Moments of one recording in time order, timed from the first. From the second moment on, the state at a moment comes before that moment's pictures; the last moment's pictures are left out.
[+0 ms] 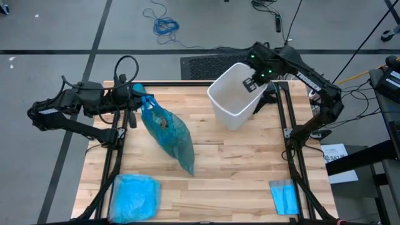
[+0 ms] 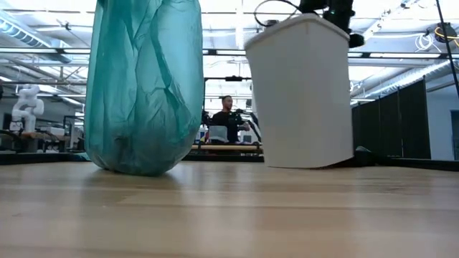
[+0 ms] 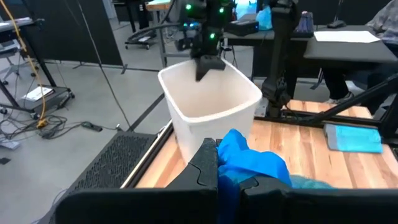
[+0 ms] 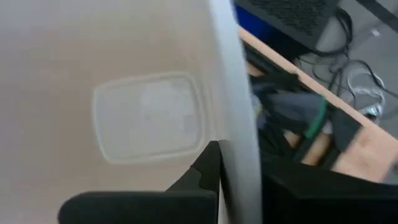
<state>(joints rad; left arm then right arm) -0.06 0.85 1.34 -0.72 -0.37 -0.01 -0.71 1.53 1.73 -1.46 0.14 0.25</state>
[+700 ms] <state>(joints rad) -0.06 0.83 1.34 -0.75 -0.38 -0.02 -0.73 1.24 1.47 -1.17 -0.03 0.38</state>
